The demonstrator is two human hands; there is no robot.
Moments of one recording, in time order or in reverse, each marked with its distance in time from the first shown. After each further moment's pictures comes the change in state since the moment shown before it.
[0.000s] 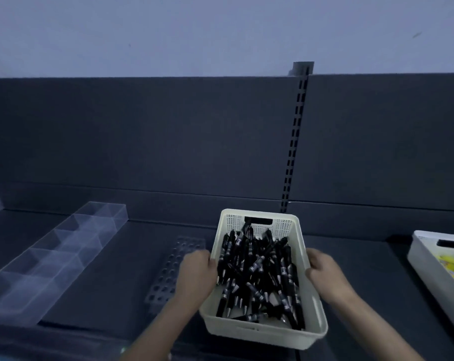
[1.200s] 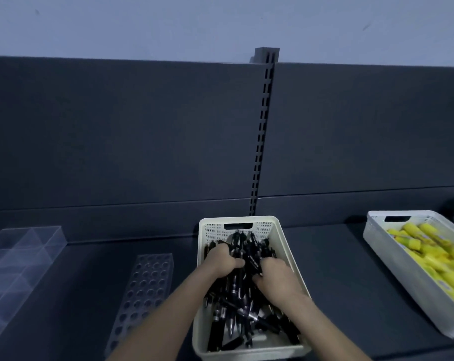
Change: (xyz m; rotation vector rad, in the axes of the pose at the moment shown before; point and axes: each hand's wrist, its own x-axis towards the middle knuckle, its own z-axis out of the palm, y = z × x) left_hand 0.074 0.058 0.059 -0.172 -0.674 0.105; right_hand 0.013 -0.029 0.052 -0.535 -0.021 0.172
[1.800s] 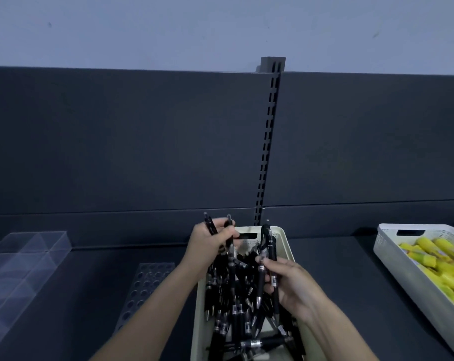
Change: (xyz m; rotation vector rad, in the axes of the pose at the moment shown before) left_hand -0.031 0.015 -0.046 -0.909 0.263 0.276; right_hand -0.002 0.011 -0.025 1.613 -0.332 0.099
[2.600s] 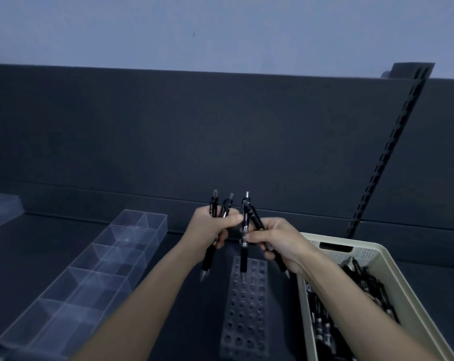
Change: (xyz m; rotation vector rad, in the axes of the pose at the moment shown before) left_hand -0.034 0.049 -0.181 0.043 0.152 -0.019; right_hand 0.045 0.016 0.205 -0.634 -0.321 -0.193
